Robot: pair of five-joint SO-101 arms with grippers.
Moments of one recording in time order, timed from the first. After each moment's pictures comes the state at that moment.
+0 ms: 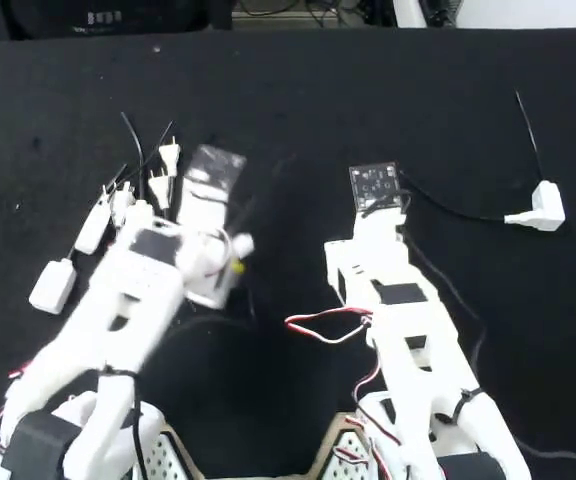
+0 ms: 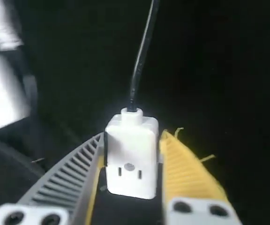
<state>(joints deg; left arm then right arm) 14.7 -27.0 45.2 55.0 -2.7 -5.7 -34.9 73.0 20.4 1.5</state>
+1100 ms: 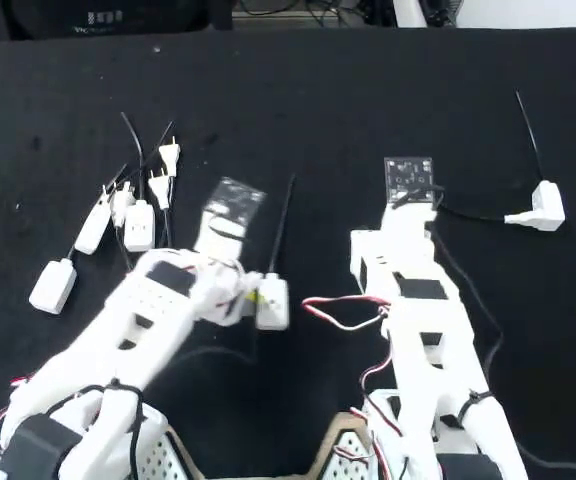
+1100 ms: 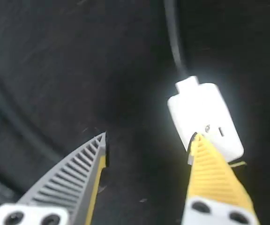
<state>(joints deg) 20.4 -28.3 57.6 42.0 -3.1 1.8 -34.9 71.0 20.9 1.2</state>
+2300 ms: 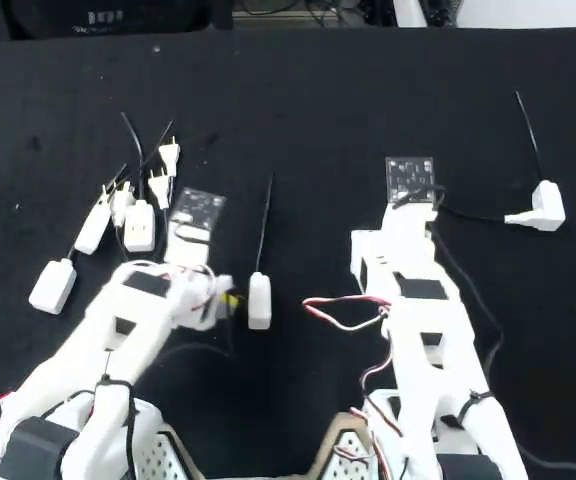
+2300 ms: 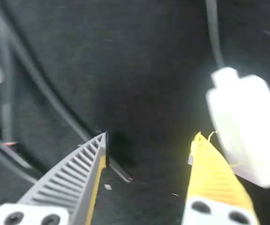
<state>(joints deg) 11.4 -28.4 65.3 37.6 -2.1 2.0 -34.9 71.0 20.9 1.2</state>
